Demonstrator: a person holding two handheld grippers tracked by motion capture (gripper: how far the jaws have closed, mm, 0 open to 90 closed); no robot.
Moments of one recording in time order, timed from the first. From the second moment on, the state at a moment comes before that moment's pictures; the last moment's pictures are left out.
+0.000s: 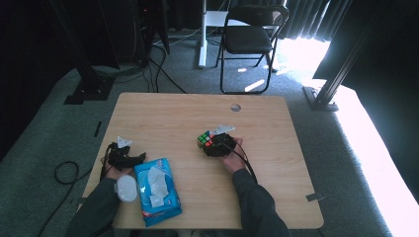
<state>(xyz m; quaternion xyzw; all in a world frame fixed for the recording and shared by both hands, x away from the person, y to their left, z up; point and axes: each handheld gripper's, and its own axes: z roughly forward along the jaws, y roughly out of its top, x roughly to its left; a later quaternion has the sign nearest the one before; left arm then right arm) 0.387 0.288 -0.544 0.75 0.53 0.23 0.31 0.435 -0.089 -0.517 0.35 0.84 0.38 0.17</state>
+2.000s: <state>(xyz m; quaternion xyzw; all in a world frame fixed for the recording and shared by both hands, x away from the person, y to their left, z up) 0.383 0.297 -0.540 0.76 0.53 0.20 0.33 0.386 -0.153 -0.535 0.34 0.85 0.37 0.16</state>
